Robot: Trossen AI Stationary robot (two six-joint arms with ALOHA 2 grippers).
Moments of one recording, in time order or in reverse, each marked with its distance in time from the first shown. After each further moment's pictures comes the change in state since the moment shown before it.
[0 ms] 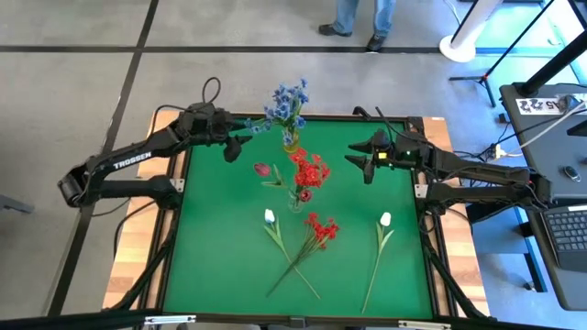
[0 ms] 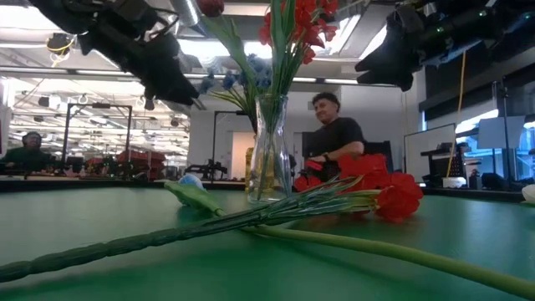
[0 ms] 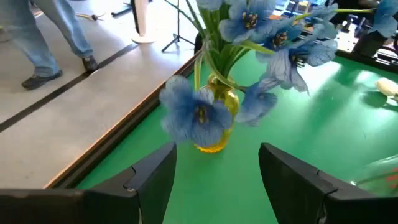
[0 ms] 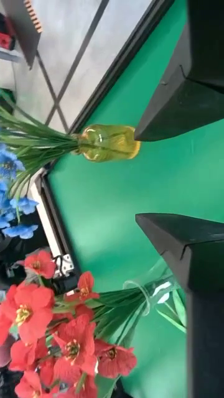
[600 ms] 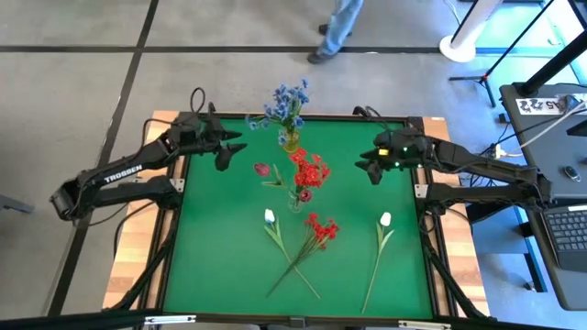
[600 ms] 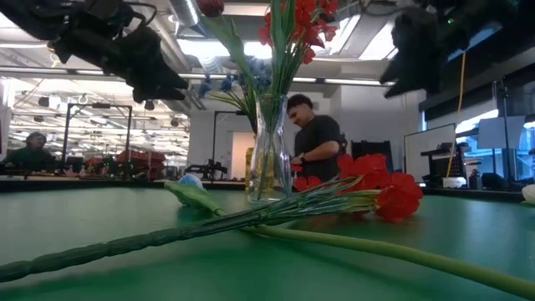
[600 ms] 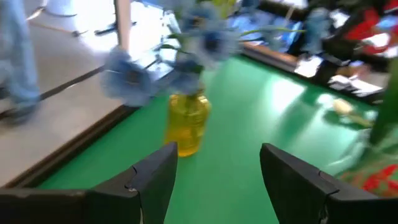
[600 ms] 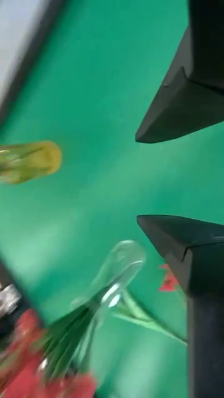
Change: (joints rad) left arm -0.008 -0.190 -0.173 0.118 0.099 -0.112; right arm 0.006 0.007 0.173 -0.512 -0.007 0.209
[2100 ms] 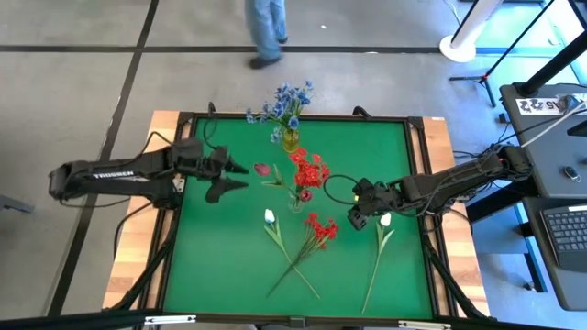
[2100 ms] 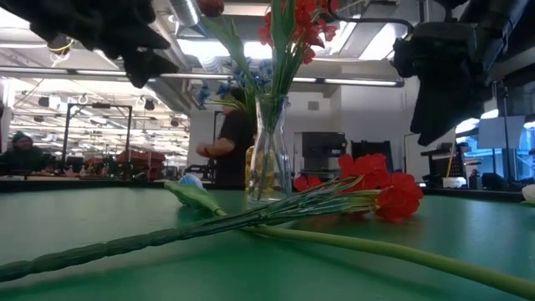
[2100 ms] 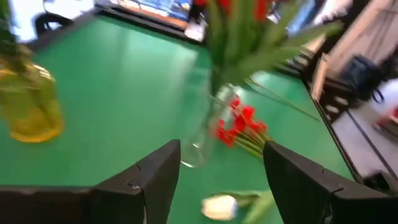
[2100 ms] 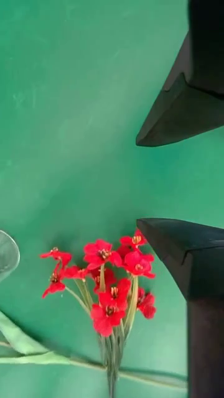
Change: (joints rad) left arm -0.465 -0.082 0.021 -0.127 -0.035 -0.136; right arm 0.582 0.355 -0.002 -0.056 0.254 0.571
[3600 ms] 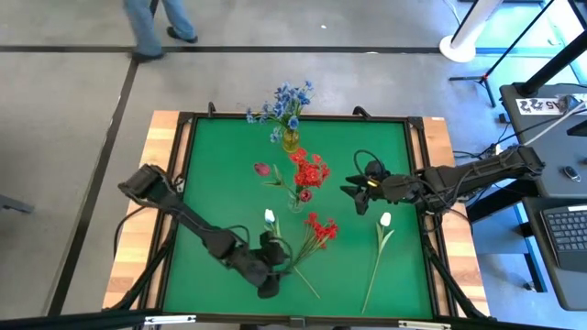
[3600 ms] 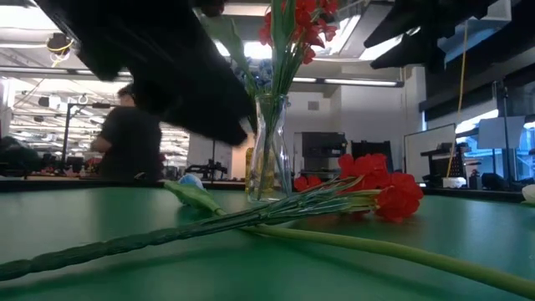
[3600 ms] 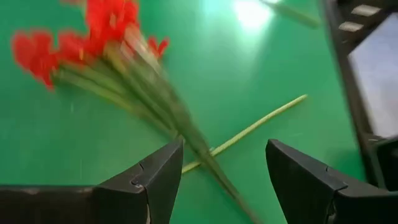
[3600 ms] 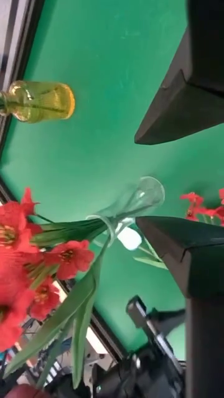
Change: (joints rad) left arm -0.818 1.161 0.568 0.200 -0.700 -0.419; right arm 0.001 -0.217 0.001 0.295 0.283 -0.211
